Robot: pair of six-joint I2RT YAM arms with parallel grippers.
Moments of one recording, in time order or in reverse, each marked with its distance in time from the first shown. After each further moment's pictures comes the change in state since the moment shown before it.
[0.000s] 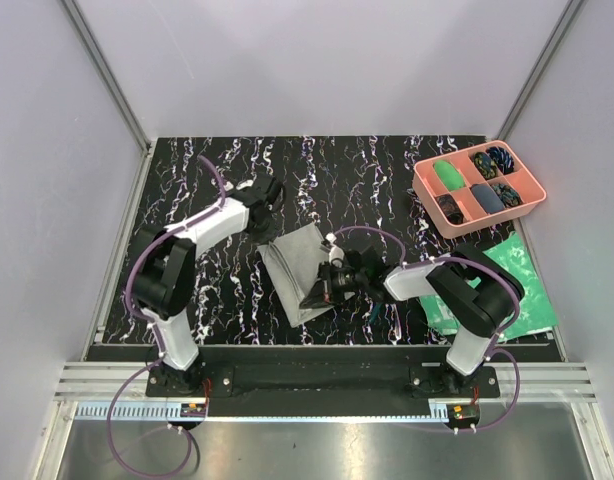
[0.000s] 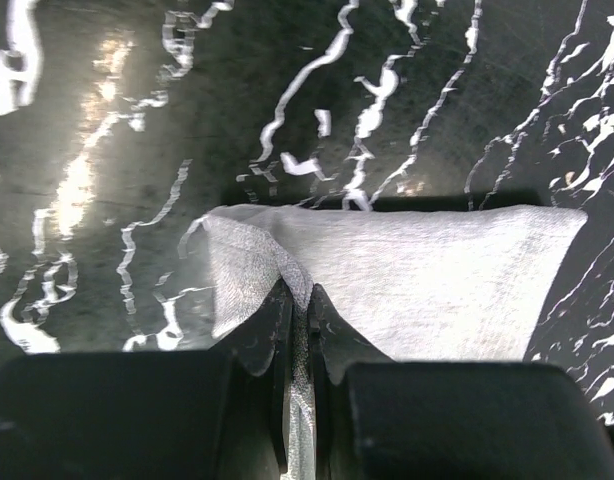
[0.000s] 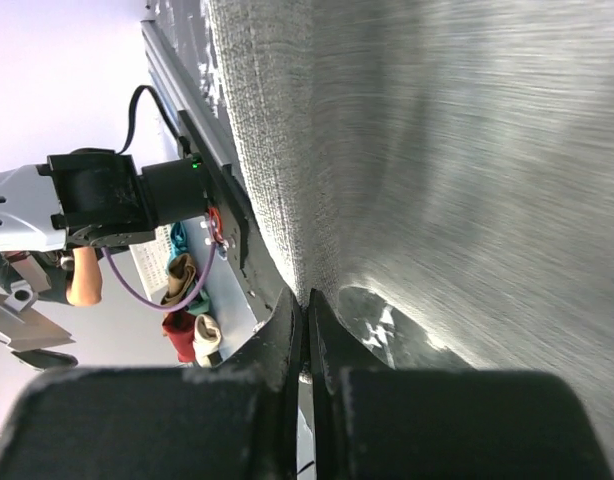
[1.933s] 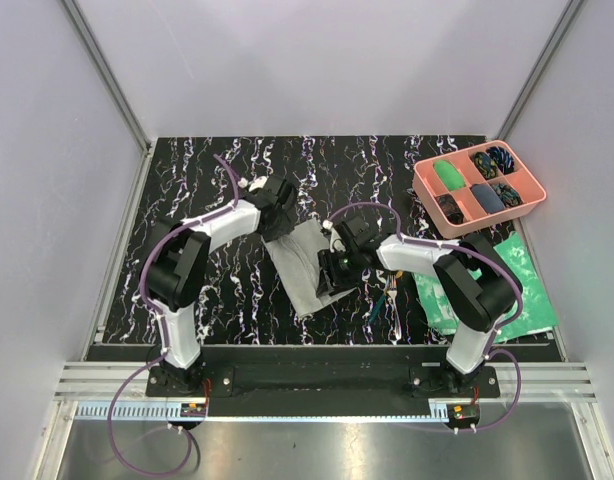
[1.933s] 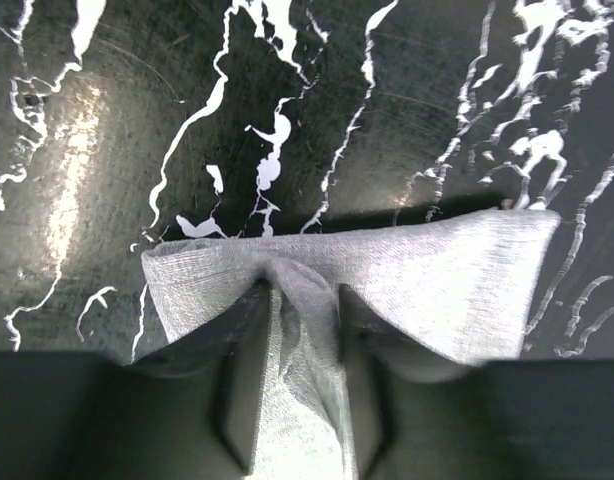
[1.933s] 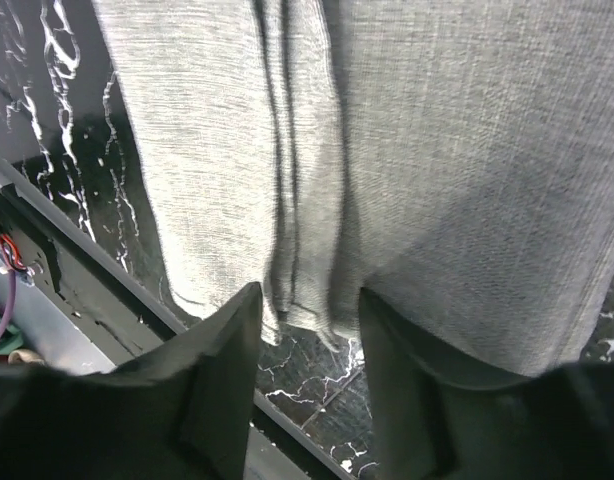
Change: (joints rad) left arm -0.044 0.110 0.026 0.174 -0.010 0.039; right arm -0.070 0.016 0.323 -0.749 0.261 -0.486
